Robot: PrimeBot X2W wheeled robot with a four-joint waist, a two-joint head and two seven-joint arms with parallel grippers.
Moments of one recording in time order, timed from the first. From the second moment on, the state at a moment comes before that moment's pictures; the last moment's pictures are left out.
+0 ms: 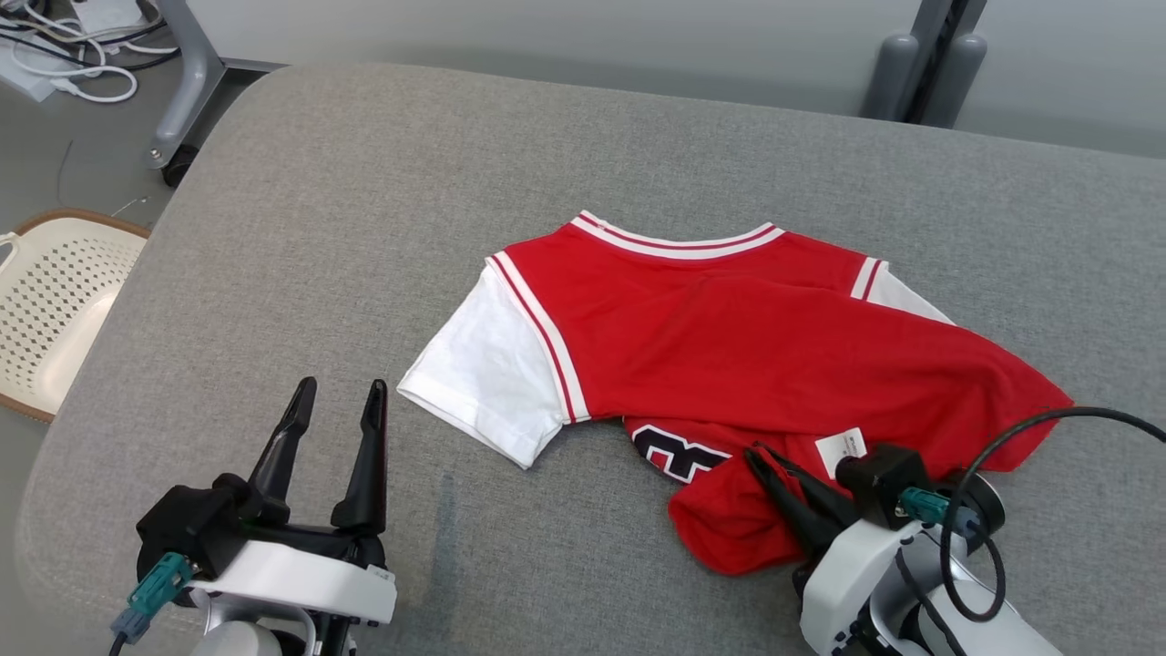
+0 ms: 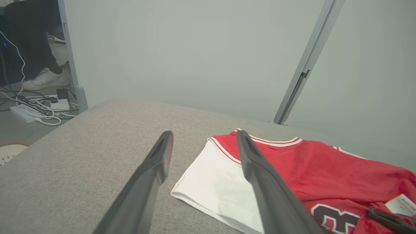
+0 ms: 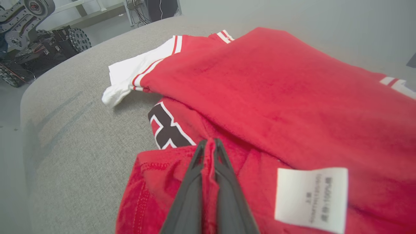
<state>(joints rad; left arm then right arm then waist) -0.09 0.23 -0.29 0.07 -0.54 0.06 -0.26 -0.29 -0.23 0.56 0.33 0.34 0.13 -0.03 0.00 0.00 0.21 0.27</state>
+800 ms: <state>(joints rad) -0.08 0.24 -0.25 0.06 -0.51 0.05 -0.26 -0.11 -0.23 0.03 0.02 0.24 0.13 -0.09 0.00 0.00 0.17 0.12</state>
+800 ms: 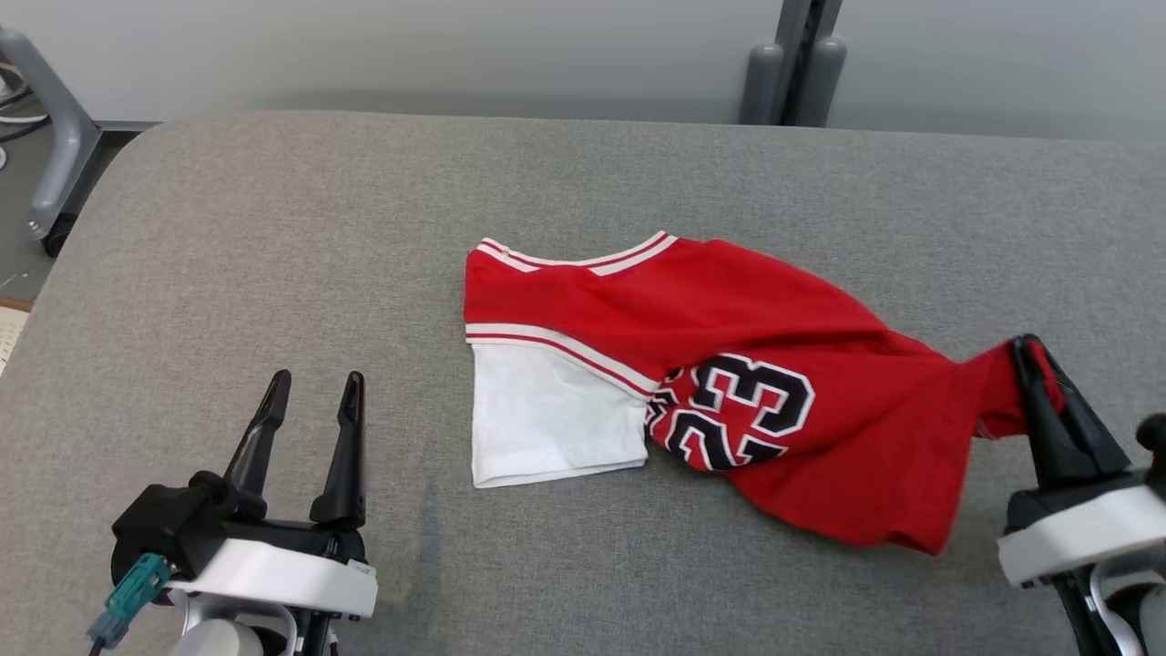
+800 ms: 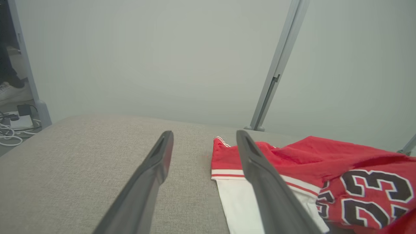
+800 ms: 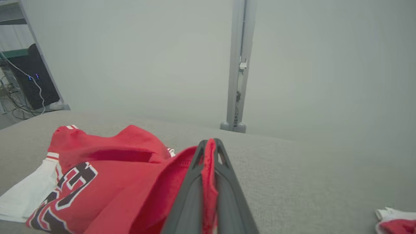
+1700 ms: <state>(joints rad) -0.03 0.27 -0.24 0.04 -0.51 0.09 -0.25 -0.04 -0.10 -0.08 0.13 0.23 0.13 -0.20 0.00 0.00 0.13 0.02</state>
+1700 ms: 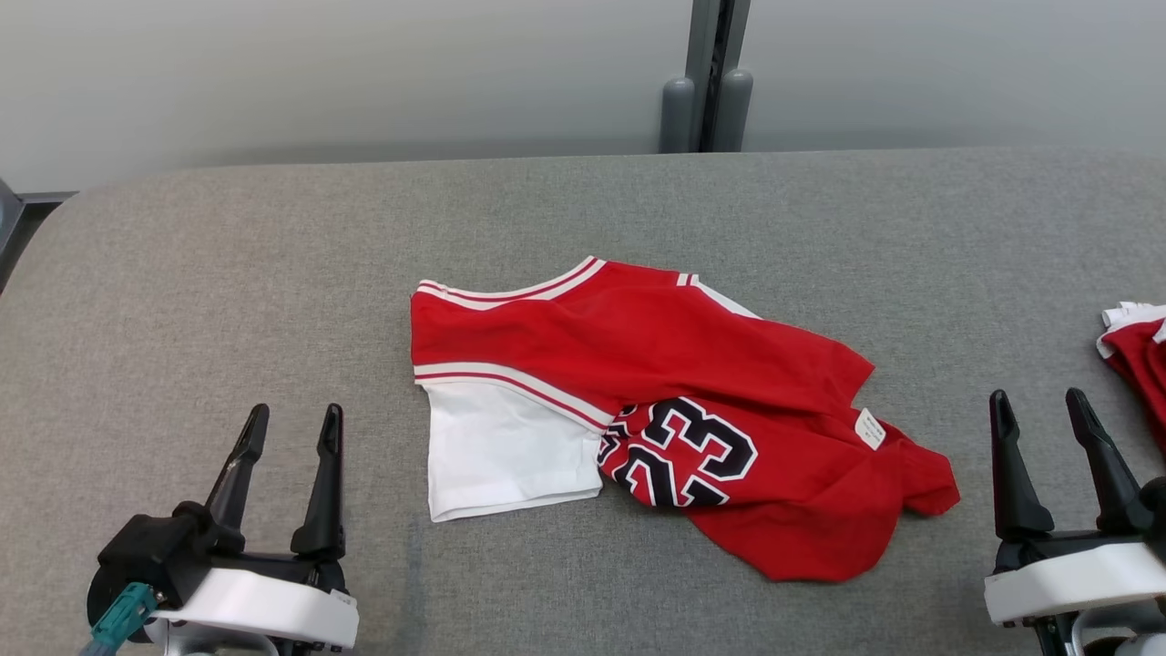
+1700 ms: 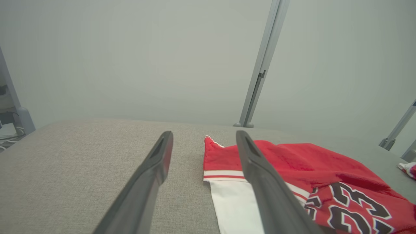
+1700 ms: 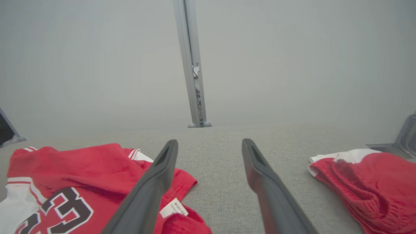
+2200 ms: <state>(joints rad) 0.04 0.30 -0.25 0.00 -0.52 0.10 -0.21 0.13 -0.06 -0.06 -0.14 0.18 0.13 -0.09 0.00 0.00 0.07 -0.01</state>
